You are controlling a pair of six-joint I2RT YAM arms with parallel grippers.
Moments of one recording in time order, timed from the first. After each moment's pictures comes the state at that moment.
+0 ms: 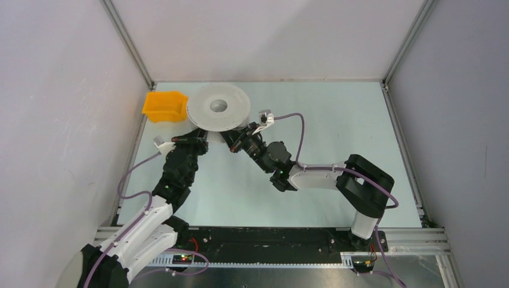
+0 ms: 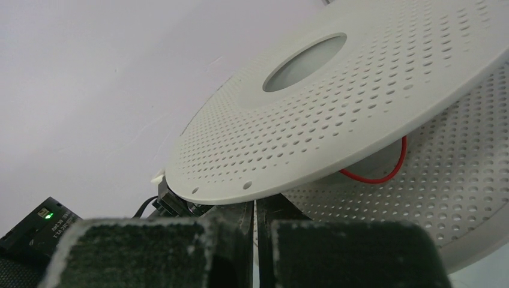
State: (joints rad) left arm -0.44 0.77 0.40 0.37 -0.42 -1.60; right arm 1.03 1.77 0.98 1.16 0.22 0.65
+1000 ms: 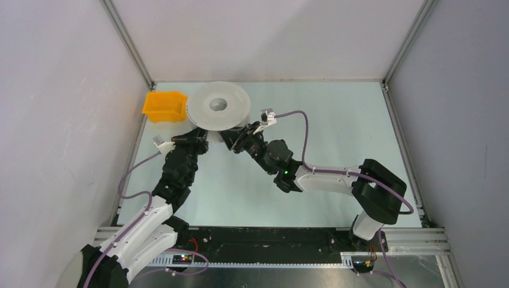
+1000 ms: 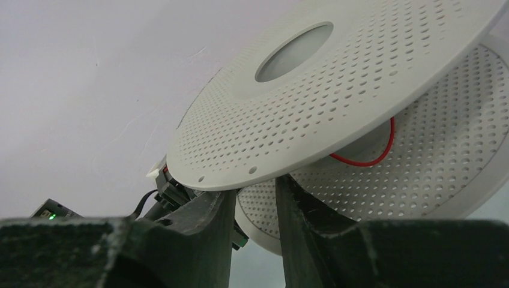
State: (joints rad) left arm -0.44 0.77 0.40 0.38 -0.42 -1.61; right arm 1.06 1.67 0.99 0.95 0.29 0.64
